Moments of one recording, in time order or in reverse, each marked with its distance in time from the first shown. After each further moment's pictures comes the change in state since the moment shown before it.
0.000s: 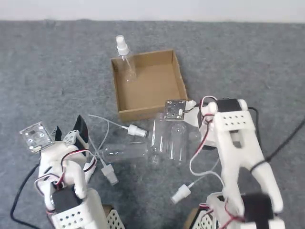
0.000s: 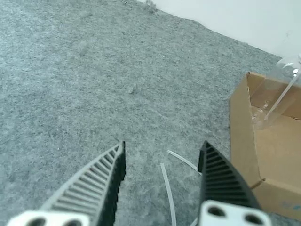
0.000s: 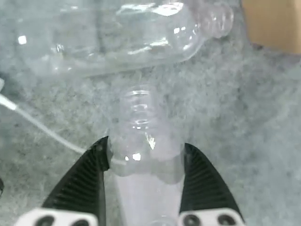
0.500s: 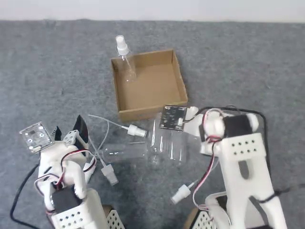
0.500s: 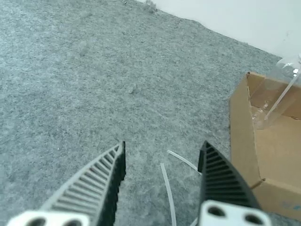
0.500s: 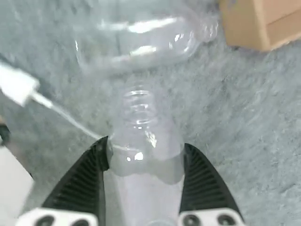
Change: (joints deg) left arm 0.0 0.0 0.0 0.0 0.0; right arm -4.4 -19.3 0.0 11.8 -6.1
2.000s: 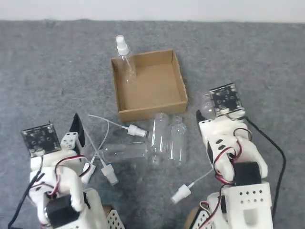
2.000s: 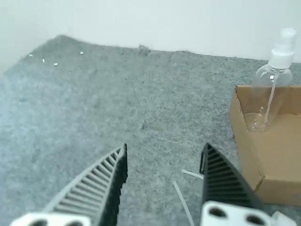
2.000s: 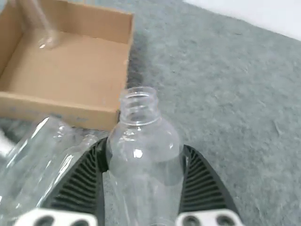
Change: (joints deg) left arm 0.0 0.0 -15.3 8.6 -15.1; right arm 5.4 -31.7 25.5 -33.3 -55.6
